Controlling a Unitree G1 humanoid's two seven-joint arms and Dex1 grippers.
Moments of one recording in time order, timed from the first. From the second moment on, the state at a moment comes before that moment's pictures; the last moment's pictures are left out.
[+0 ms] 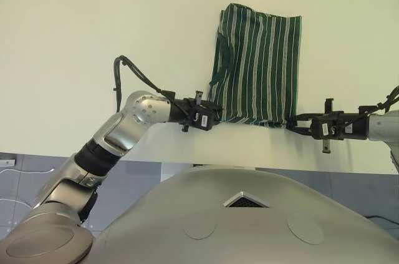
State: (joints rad) left arm -0.05 0.62 -0.63 -0.26 0.17 0.01 -1.00; right arm 0.39 -1.01 0.07 -0.16 0.06 -0.31 1.14
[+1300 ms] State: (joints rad) left arm -0.82 0.32 0.11 1.05 -0.29 -0.18 -0.70; right arm -0.61 -0.36 0.20 0.65 0.22 -0.05 1.15
